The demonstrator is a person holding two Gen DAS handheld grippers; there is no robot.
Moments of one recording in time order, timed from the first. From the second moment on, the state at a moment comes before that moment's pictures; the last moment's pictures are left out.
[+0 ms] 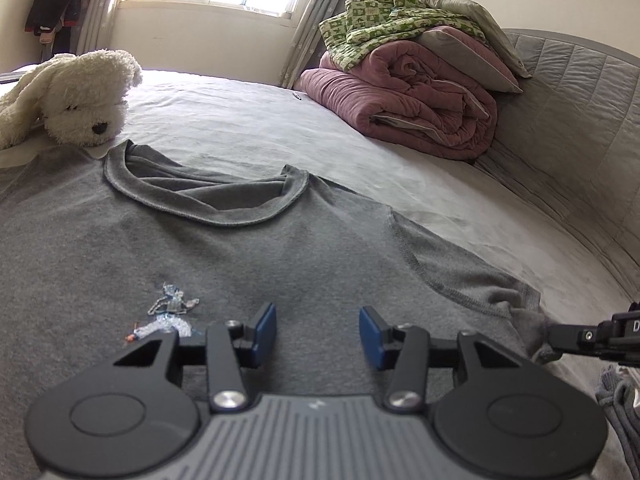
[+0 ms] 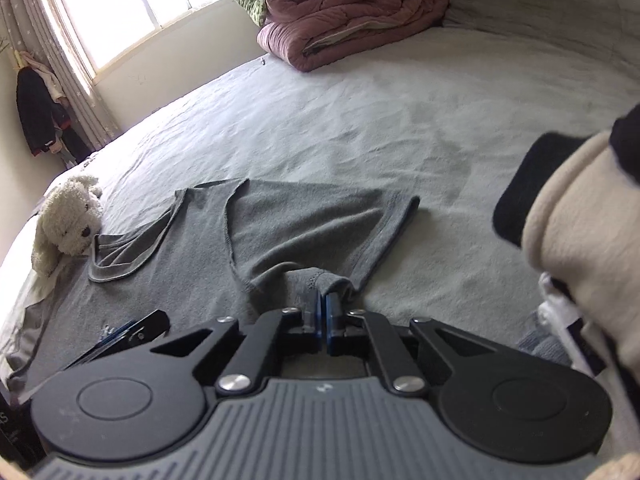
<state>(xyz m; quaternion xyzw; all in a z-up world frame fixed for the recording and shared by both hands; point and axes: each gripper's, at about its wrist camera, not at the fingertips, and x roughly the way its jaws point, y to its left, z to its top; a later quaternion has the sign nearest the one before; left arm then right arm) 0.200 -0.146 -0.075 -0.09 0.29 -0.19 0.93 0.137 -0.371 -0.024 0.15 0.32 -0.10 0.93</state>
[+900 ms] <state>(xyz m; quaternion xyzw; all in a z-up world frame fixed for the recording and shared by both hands) 0.127 -0.046 -0.039 0.04 0.35 -0.13 0.93 0.085 -0.345 -0.011 0.18 0.39 -0.05 0.90</state>
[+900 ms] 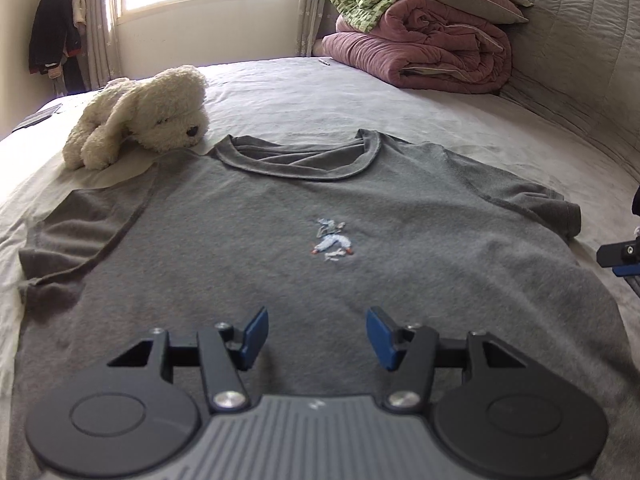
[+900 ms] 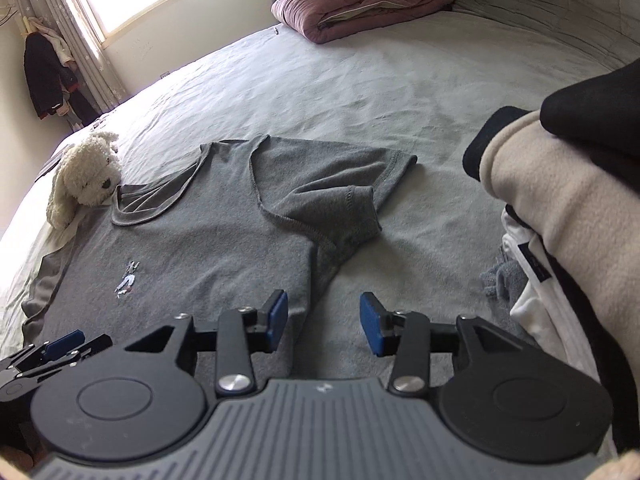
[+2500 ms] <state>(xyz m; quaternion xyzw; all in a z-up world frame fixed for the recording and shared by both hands) -0.069 0.201 -0.072 -0.27 0.44 -0.16 0.84 -0.164 -0.329 -0.096 0.59 0.30 0.06 0.74</state>
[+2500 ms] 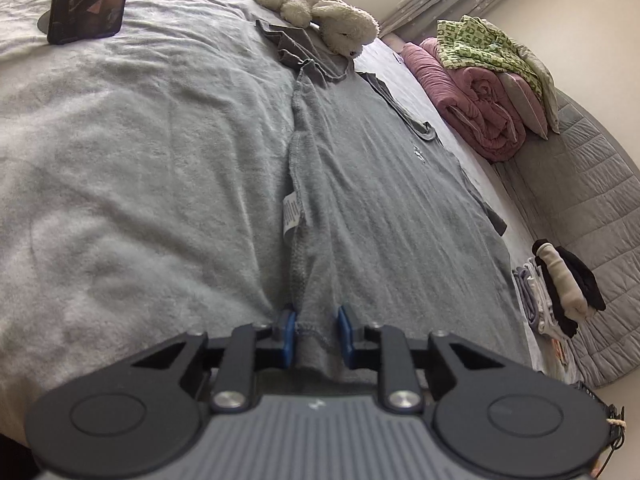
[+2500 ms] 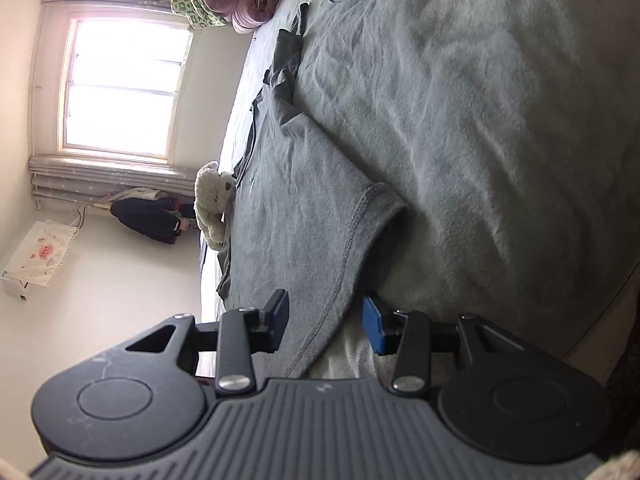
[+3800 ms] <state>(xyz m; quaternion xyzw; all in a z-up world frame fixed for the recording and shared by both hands) -0.095 0.208 -0.058 -0.23 0.43 -0.07 0.87 -0.161 -0.268 -0.066 0.16 0.32 -0.09 0.93</state>
